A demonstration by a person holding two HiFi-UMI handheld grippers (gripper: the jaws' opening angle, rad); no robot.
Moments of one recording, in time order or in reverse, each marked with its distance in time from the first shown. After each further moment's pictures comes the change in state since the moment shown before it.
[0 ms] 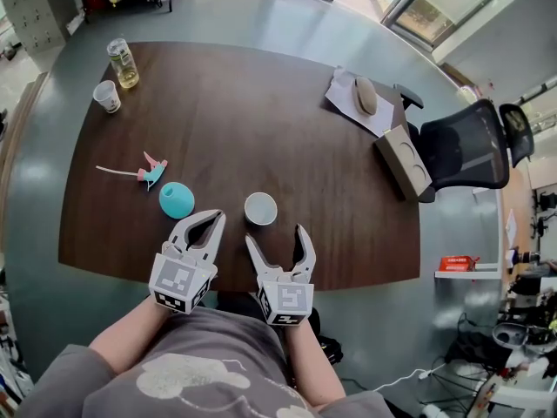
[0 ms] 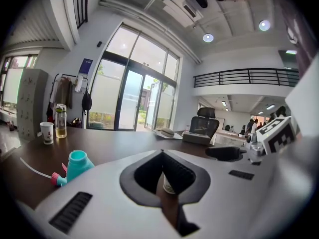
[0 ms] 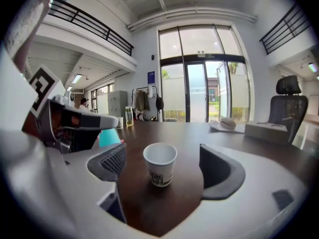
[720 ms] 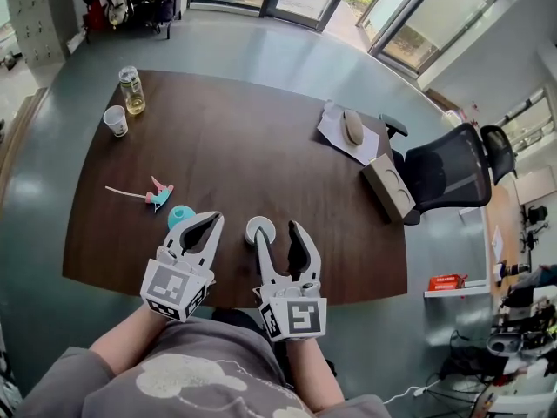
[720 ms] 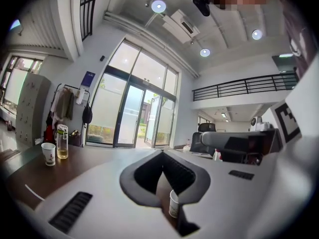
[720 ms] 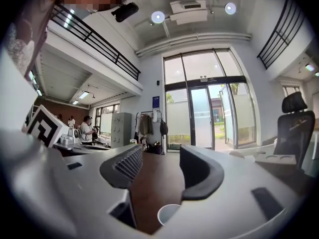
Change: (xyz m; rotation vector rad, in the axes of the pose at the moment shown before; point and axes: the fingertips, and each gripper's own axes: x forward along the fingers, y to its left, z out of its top) left arm -0.027 0.018 0.087 0.002 -0.173 -0.001; right arm -0.022 0.033 0.151 -0.033 -0.284 0.034
